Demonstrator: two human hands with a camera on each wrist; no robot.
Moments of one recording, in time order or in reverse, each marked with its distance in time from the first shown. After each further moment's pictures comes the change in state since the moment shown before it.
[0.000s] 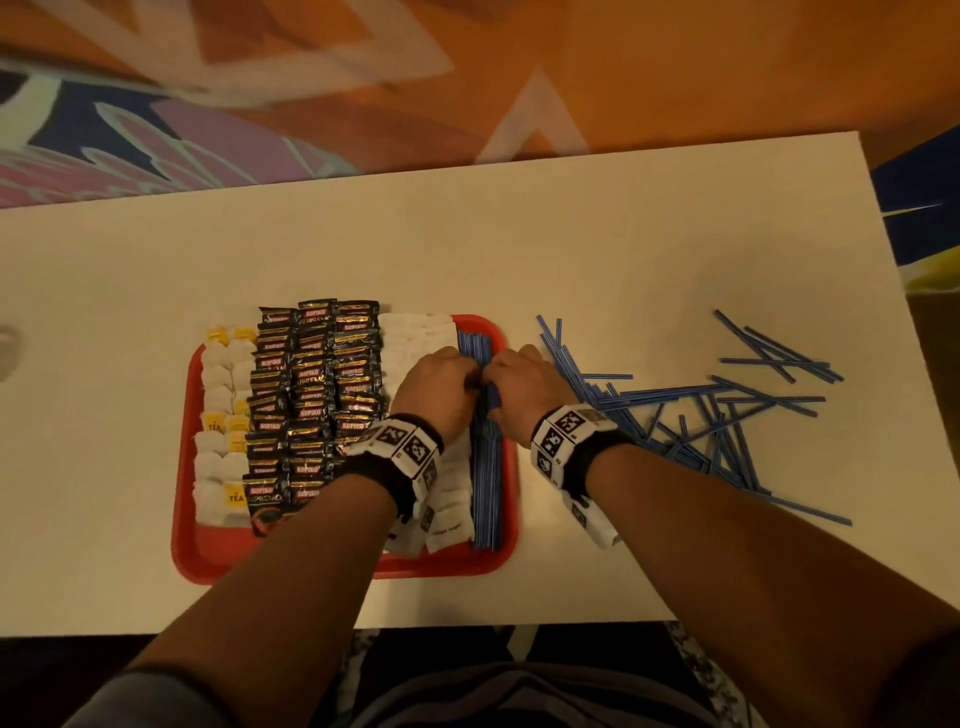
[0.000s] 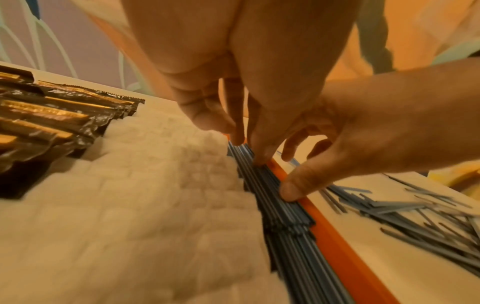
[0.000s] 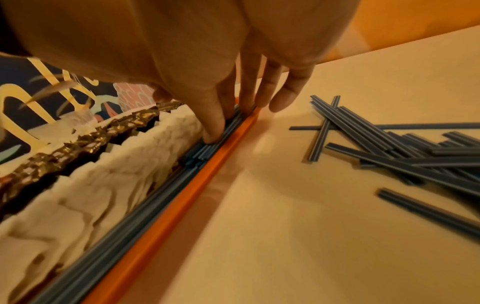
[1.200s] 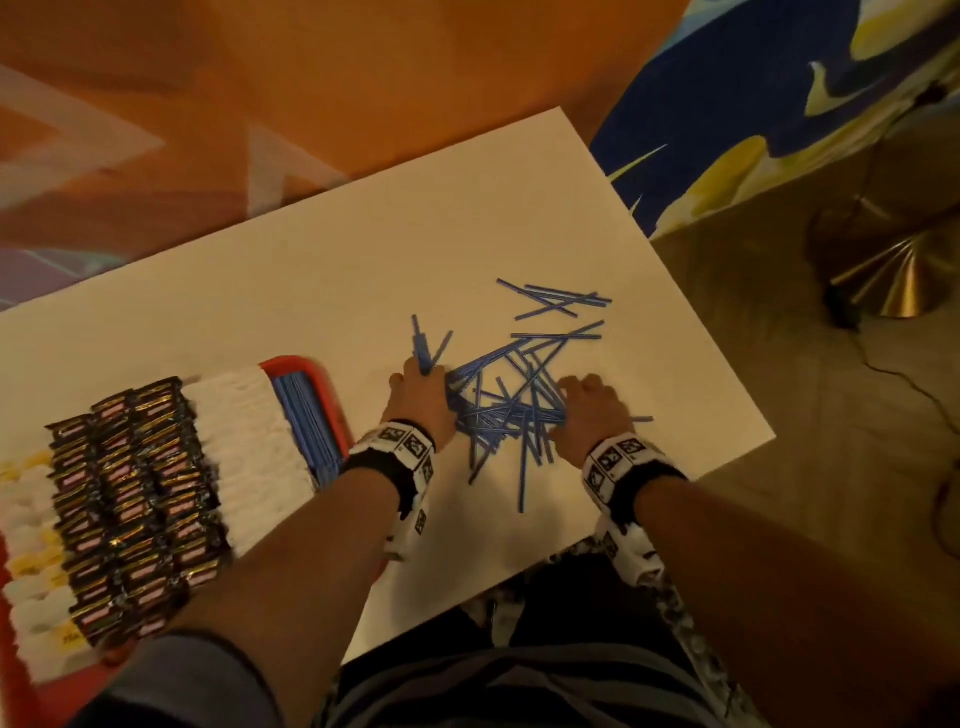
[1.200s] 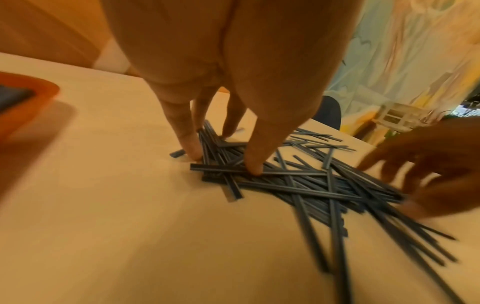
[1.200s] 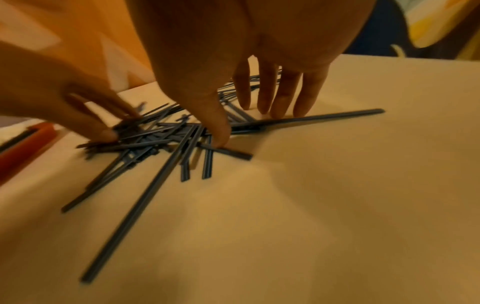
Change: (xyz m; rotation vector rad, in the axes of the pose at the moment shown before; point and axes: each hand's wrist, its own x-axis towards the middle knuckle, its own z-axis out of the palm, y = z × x) left_hand 0.015 0.154 0.079 0.189 -0.242 0.100; right_hand -0.186 0.173 0.017 0.176 0.098 0.769
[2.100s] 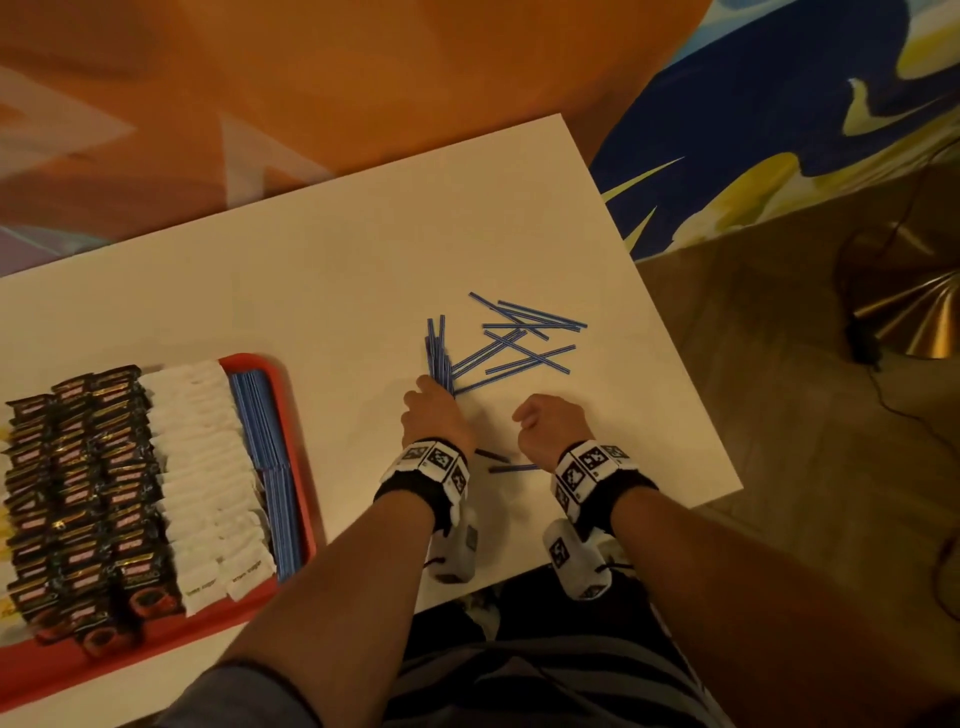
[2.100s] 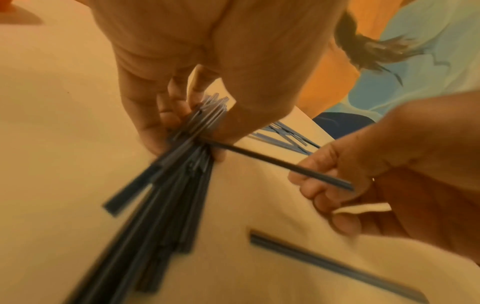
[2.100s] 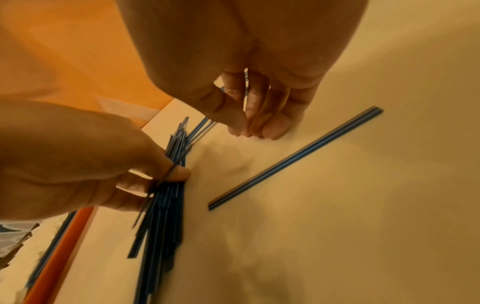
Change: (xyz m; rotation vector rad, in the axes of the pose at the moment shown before) left_hand 0.012 0.095 0.028 -0.383 0.058 -0.423; right_hand 0.037 0.024 -0.016 0.467 -0.155 -0.044
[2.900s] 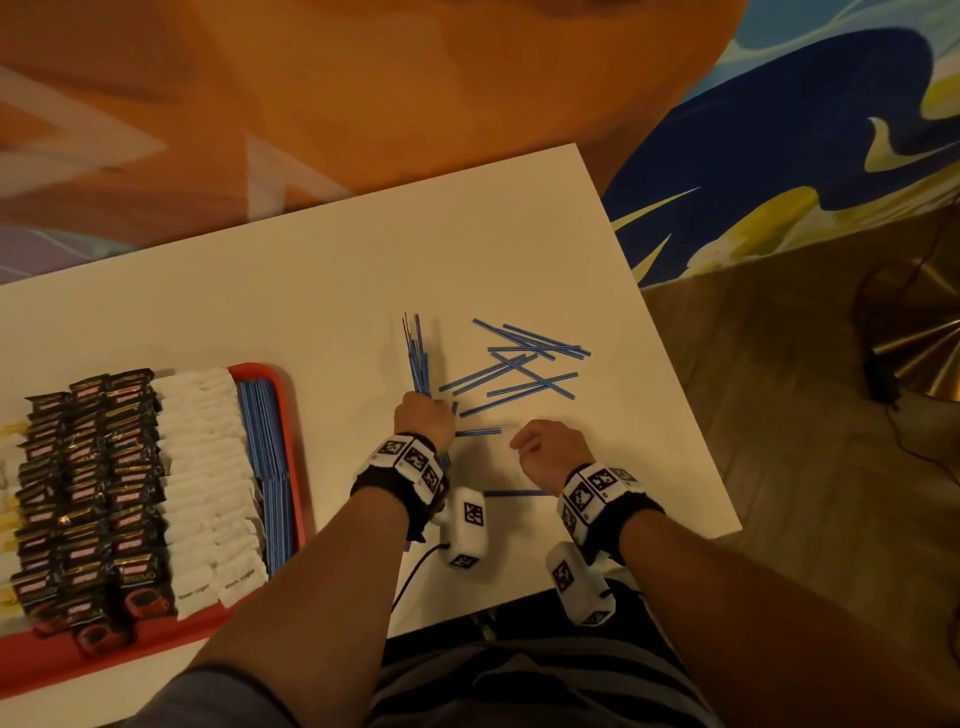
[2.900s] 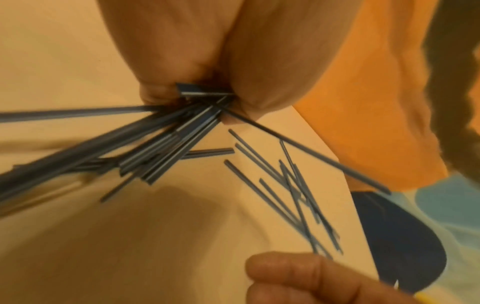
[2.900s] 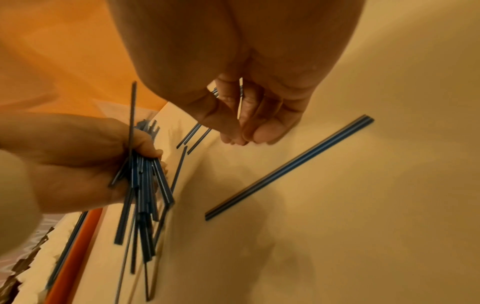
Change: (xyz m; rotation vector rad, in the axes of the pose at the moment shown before) left_hand 0.038 -0.001 -0.012 -0.324 -0.011 -0.150; right_hand 0.011 0.010 -0.007 -0.011 -0.069 -0.057
